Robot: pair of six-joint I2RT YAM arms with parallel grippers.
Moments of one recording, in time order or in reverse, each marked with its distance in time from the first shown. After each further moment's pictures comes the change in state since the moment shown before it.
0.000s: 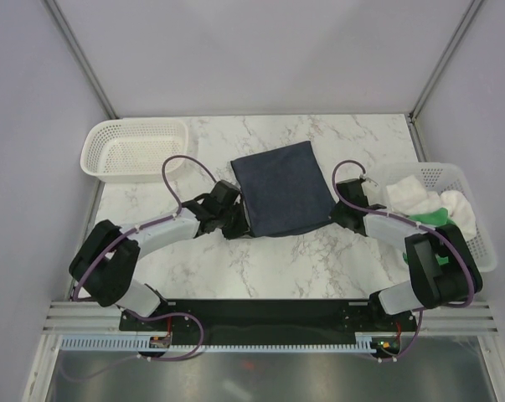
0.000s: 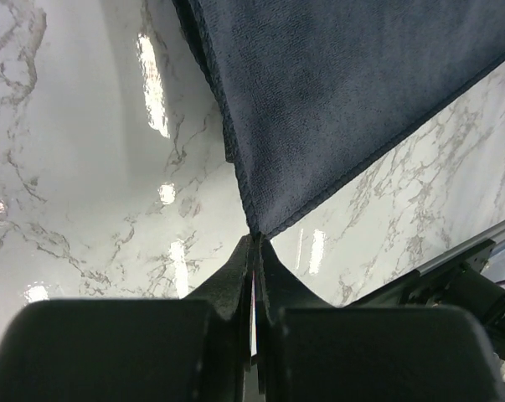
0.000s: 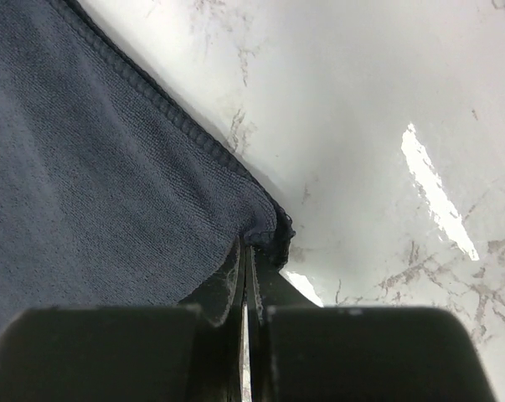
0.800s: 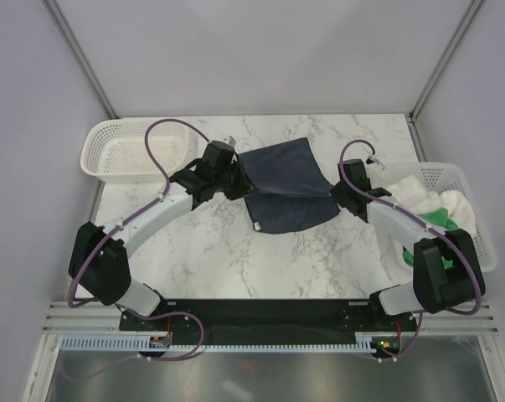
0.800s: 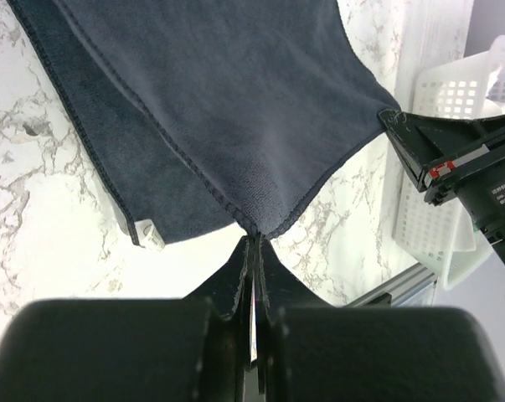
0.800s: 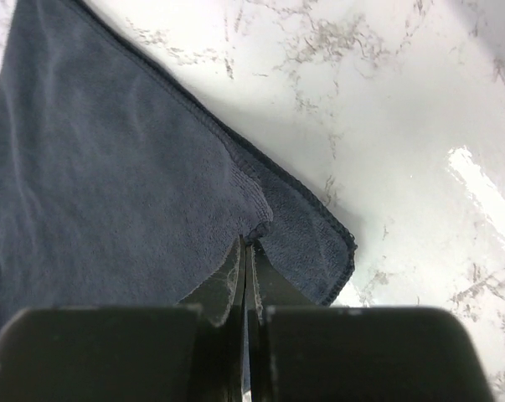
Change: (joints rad) left arm 0.073 0.031 0.351 -0.103 -0.040 0.000; right arm 0.000 -0.011 0.185 -0.089 0.060 0.137
